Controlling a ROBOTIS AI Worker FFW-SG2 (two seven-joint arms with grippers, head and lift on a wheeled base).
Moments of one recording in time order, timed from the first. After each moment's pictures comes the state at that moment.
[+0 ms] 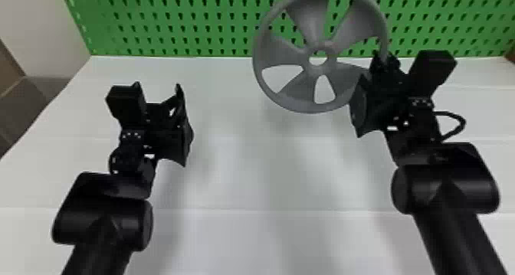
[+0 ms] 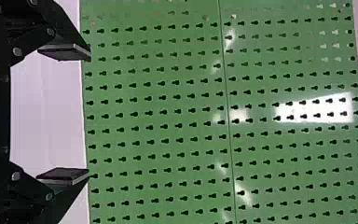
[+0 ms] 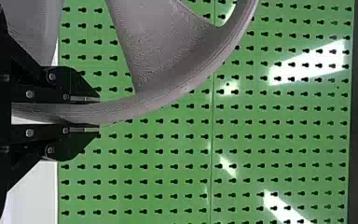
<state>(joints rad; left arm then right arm) -0.09 0.10 -0.06 -1.54 0.03 -0.07 0.09 -0.25 -0.07 0.02 -1.47 -0.08 -0.02 -0.04</state>
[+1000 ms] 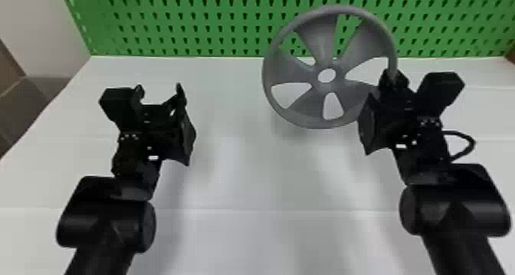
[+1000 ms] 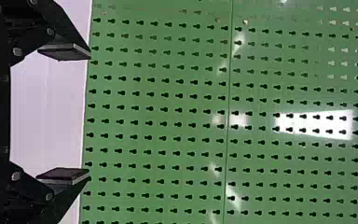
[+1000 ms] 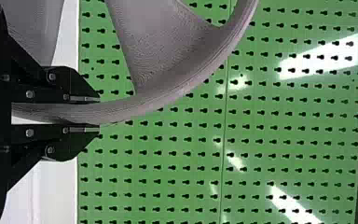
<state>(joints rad) -0.08 0.10 -0.07 -1.54 0.14 -0.09 0.09 -0.17 -0.08 -0.02 -1.50 -0.06 -0.04 -0.04</state>
